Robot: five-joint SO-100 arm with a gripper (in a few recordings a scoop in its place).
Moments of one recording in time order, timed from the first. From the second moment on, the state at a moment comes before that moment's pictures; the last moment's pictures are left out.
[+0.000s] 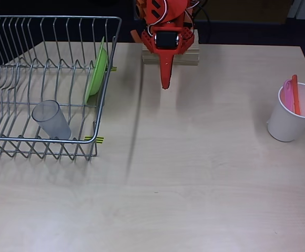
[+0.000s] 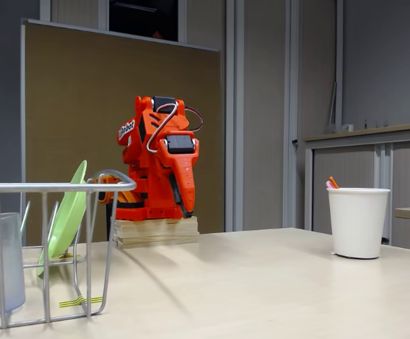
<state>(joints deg) -3.5 190.2 180.3 68.8 0.5</state>
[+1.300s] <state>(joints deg) -3.3 190.4 173.4 72.9 -15.7</state>
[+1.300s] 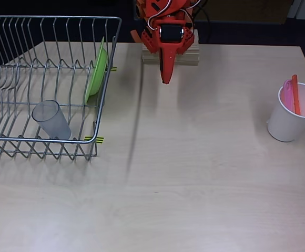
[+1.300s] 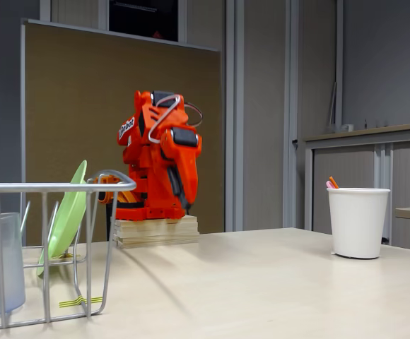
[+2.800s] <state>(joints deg) 33.6 144.1 128.8 89.0 66.7</state>
